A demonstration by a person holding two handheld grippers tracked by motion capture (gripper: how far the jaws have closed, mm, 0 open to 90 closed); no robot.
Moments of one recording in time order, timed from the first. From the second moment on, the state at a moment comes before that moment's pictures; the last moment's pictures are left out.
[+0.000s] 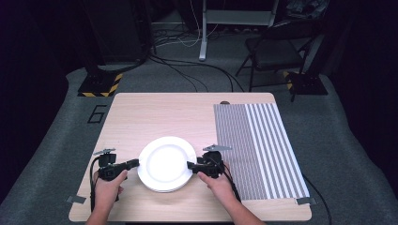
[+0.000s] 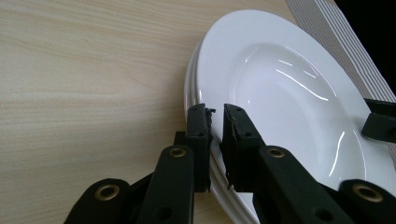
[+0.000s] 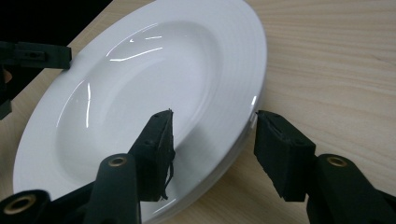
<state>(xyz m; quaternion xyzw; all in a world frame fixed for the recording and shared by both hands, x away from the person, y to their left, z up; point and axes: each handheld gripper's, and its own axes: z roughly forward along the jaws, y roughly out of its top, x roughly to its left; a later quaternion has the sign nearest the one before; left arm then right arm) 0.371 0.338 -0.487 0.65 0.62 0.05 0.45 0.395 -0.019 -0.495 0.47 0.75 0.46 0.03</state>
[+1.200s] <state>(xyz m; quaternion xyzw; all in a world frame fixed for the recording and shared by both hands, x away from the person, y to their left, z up) 0.373 0.326 -0.490 0.65 0.61 0.04 0.46 0.399 -0.033 -0.488 0.50 0.72 0.48 -0.01</state>
